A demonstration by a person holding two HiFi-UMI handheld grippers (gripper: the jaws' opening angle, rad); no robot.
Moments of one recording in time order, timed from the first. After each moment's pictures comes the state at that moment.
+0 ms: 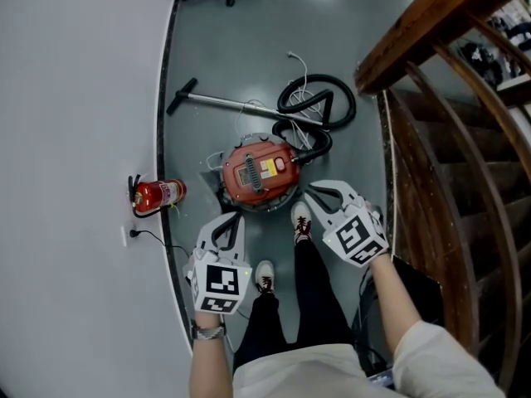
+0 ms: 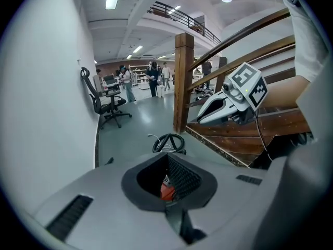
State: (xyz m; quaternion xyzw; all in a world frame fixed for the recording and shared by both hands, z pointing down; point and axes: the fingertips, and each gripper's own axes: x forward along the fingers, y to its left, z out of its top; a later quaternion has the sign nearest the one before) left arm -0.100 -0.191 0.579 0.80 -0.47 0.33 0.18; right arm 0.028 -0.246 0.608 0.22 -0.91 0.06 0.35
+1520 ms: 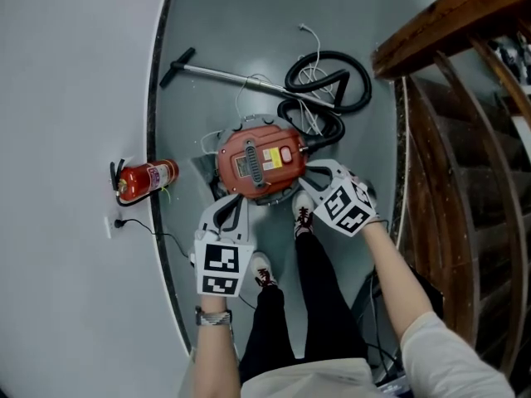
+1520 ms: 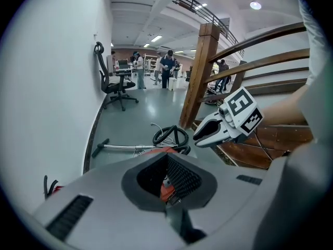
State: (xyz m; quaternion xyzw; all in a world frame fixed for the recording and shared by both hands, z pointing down) left arm -0.108 -0.229 0.693 0.76 -0.51 0.31 0.28; right arm 0.013 -0.279 0.782 0.13 -0.89 0.09 0.43
